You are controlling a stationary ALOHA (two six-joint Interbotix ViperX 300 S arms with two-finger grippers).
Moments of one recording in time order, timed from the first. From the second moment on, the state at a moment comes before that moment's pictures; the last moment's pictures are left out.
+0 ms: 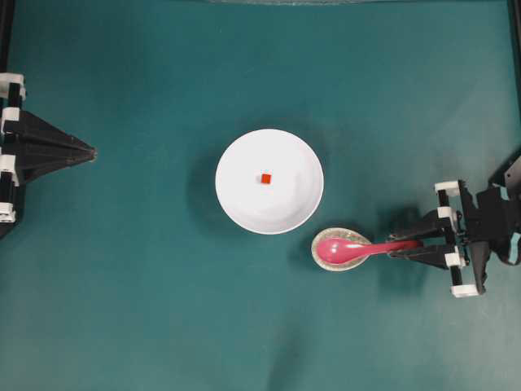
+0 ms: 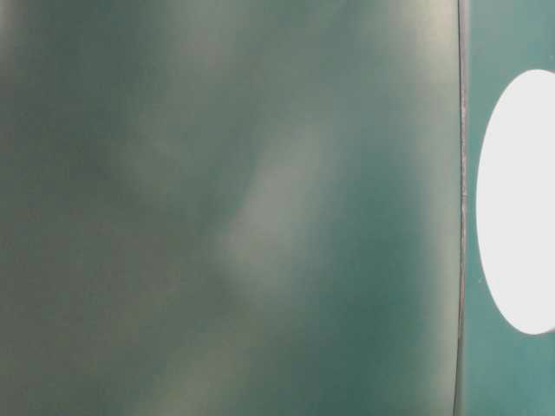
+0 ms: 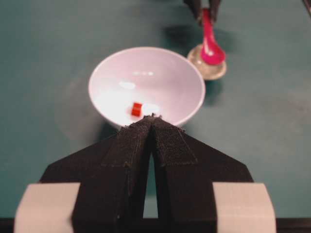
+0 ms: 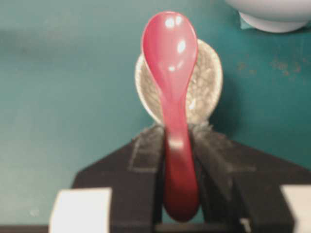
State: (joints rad) left arm 0.03 -1.02 1.14 0.02 0.14 -0.04; right arm 0.55 0.01 1.41 0.49 -1.11 0.10
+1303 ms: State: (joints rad) left arm 0.03 -1.02 1.15 0.02 0.10 -0.04; right arm 0.10 -0.59 1.09 0.48 -0.07 -0.15
